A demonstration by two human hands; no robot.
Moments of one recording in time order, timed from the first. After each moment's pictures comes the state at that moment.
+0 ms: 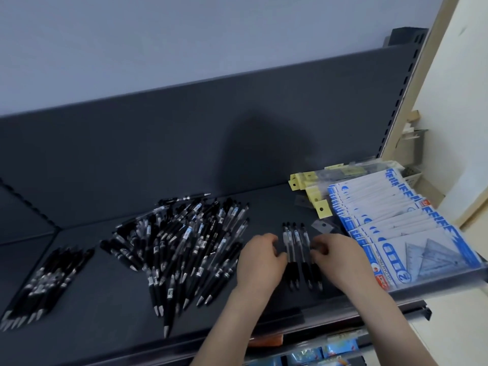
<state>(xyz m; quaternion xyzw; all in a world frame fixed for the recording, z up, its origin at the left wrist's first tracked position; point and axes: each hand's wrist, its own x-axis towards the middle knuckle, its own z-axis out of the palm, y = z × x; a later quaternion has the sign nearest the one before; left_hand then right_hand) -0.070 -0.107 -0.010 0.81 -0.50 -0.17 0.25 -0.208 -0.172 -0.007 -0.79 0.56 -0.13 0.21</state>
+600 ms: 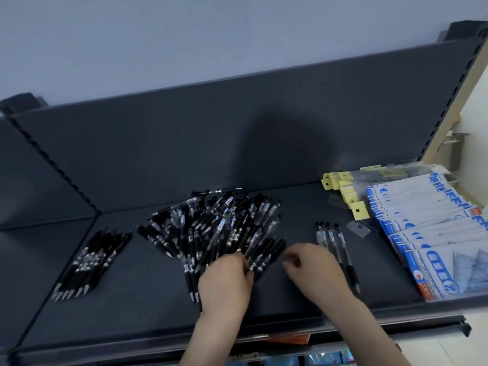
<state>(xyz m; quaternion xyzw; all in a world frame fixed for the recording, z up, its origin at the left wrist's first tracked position) -0.008 -0.019 0.003 0.90 -0.42 -0.08 0.11 -0.133 -0.121 -0.009 -0.85 0.43 -0.14 0.25</state>
